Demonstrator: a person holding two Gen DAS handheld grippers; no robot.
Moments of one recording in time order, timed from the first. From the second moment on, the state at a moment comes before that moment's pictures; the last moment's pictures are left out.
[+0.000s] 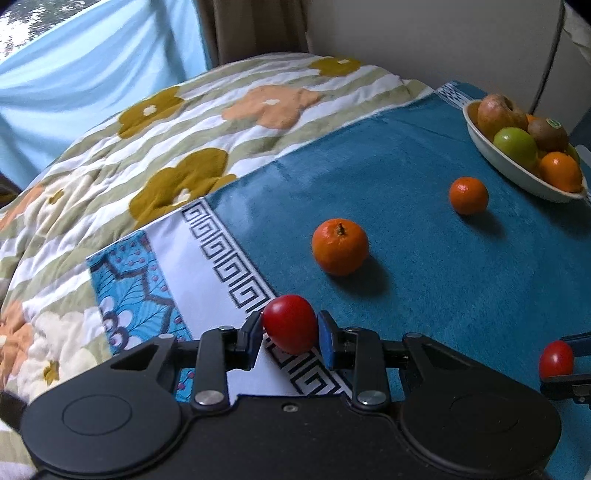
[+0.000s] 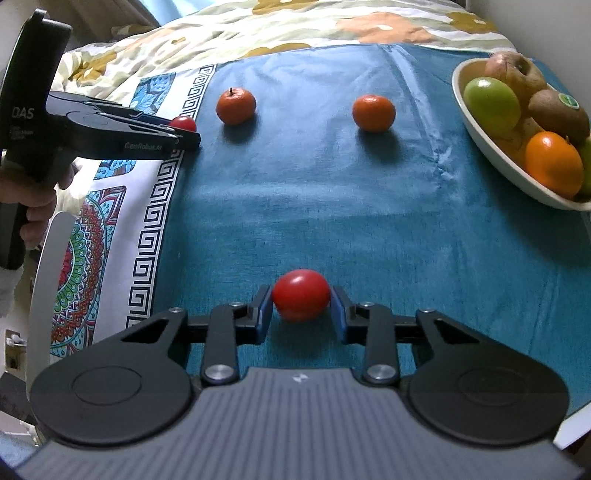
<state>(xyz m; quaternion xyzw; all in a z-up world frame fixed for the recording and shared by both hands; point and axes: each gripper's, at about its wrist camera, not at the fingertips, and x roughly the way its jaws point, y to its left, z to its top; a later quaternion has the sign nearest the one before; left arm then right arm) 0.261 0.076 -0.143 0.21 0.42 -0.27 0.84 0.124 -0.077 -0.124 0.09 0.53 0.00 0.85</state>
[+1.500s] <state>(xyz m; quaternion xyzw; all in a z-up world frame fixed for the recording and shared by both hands) 0.078 0.021 -0.046 0.06 0.40 -0.01 0.92 0.086 -0.236 -0.038 0.04 0.42 0.10 0.90</state>
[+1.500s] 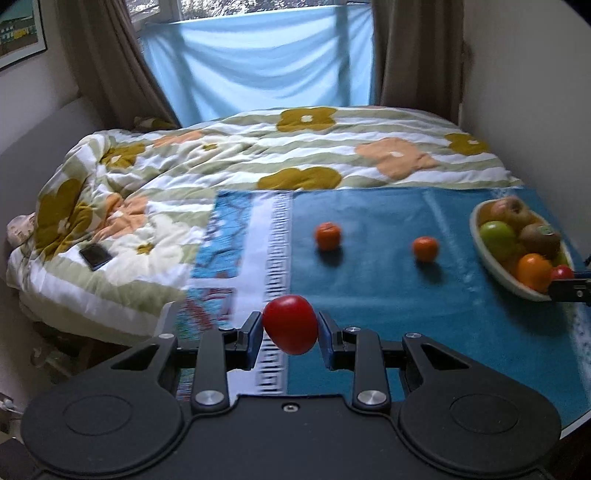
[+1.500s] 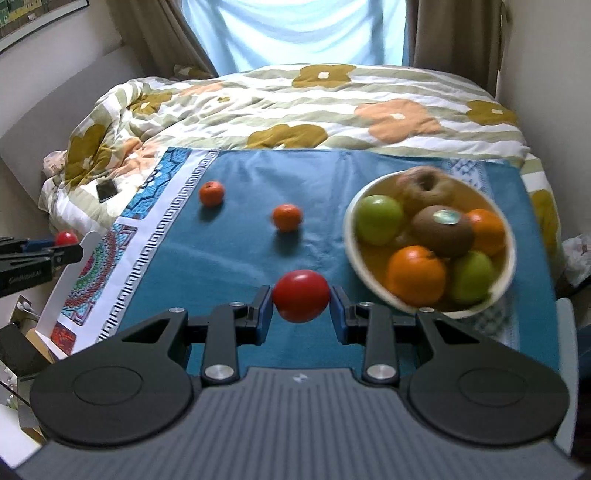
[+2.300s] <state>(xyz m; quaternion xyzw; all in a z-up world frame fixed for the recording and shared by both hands) 0.132 -0.183 -0.061 0.08 0.37 -0.15 0.91 0.126 -0.389 -0.043 0.03 0.39 0.06 0.92</state>
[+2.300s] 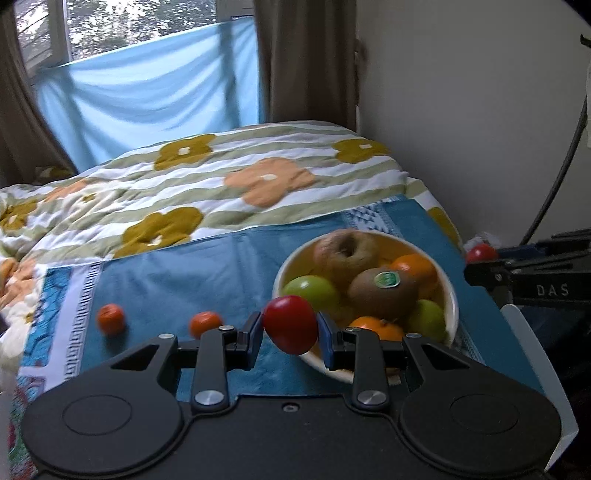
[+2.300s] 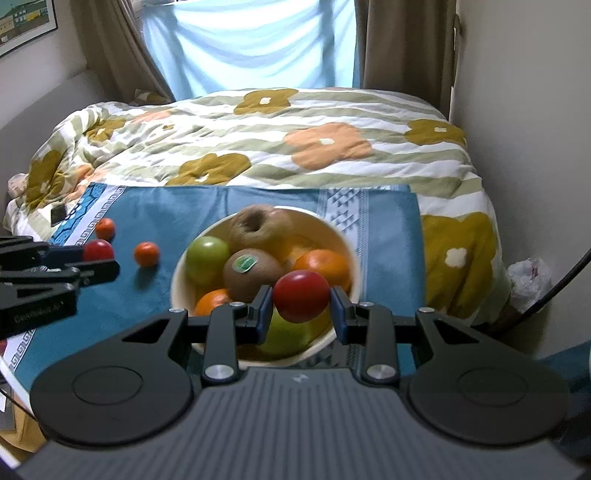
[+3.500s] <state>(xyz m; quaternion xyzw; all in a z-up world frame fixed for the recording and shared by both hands) 0.161 -0.193 -0.081 0.08 0.40 -0.14 0.90 0.205 -0.399 -0.062 0.03 0.38 0.08 0.92</state>
